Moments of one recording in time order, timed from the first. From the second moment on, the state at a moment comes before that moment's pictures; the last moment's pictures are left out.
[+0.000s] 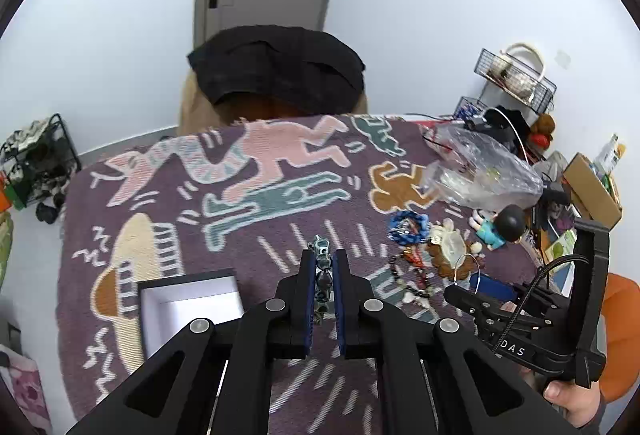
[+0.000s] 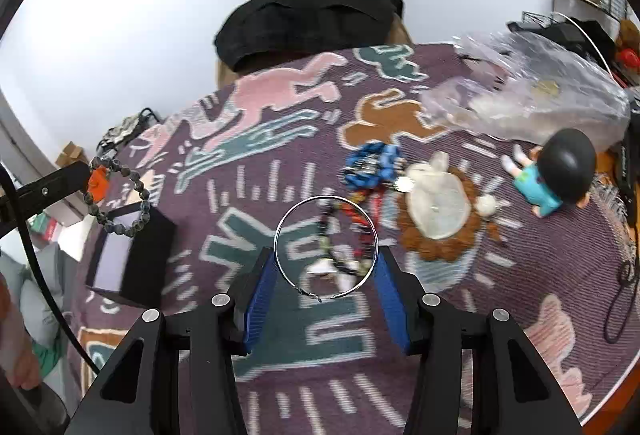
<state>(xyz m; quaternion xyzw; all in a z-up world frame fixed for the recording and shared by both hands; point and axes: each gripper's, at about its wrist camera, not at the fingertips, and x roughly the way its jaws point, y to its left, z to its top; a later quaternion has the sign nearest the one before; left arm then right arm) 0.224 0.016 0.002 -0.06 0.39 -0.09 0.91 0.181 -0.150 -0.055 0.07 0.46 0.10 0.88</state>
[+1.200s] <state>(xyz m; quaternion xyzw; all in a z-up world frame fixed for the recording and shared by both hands) 0.185 0.145 -0.029 -0.15 0.38 0.00 0.91 0.179 -0.010 -0.029 0.01 0.43 0.23 0.87</state>
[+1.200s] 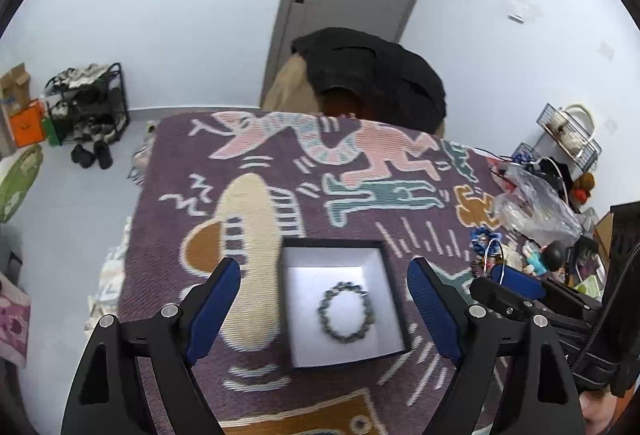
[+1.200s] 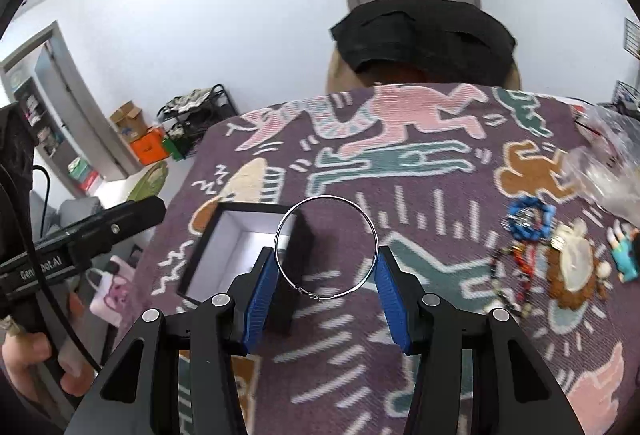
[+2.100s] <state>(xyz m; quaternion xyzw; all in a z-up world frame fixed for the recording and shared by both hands) 0.171 0.167 -0.032 -0.16 0.37 0.01 0.91 0.187 0.001 -0.047 0.03 0.46 0.25 0.85</state>
